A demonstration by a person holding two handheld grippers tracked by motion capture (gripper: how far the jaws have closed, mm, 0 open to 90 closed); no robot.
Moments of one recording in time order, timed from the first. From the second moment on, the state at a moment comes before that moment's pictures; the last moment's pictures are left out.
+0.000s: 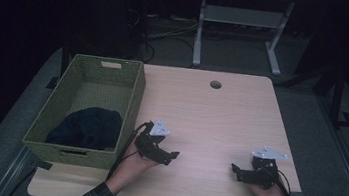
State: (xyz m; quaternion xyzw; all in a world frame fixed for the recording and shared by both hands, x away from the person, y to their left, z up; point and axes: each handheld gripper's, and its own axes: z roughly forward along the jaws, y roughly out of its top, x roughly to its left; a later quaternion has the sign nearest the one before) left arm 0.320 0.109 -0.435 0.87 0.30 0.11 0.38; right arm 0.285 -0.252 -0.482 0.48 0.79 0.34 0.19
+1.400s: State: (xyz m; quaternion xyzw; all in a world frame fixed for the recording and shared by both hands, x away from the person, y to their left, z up) left arm 0.329 0.108 -0.406 0.87 0.28 0.10 0.39; right arm 0.285 -0.252 -0.482 0.48 0.79 0.34 0.19
